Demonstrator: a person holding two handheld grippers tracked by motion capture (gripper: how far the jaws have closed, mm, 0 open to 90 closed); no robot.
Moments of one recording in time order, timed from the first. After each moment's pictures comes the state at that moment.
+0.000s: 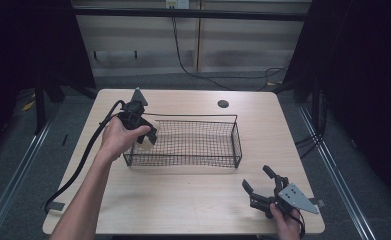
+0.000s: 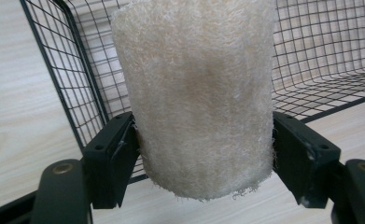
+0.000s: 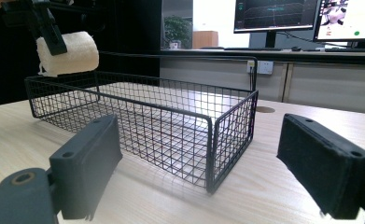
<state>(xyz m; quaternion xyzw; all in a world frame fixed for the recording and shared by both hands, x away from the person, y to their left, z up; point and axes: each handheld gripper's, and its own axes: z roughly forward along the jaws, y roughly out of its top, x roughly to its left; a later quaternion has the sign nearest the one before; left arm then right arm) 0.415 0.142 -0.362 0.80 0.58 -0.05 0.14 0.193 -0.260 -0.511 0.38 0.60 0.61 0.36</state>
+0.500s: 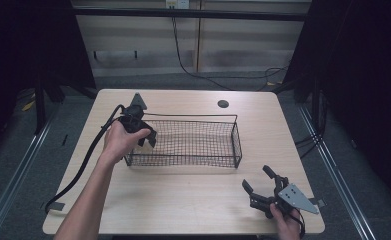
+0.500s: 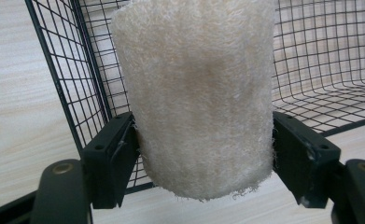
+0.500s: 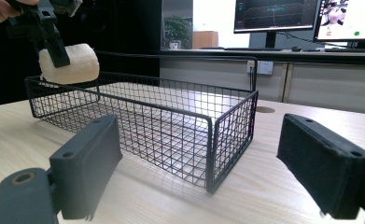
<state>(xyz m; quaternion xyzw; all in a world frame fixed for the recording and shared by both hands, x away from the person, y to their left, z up) 0.418 0.141 -0.378 0.79 0.60 -0.03 0.12 0.193 -0.260 -0.511 0.38 0.60 0.61 0.36</state>
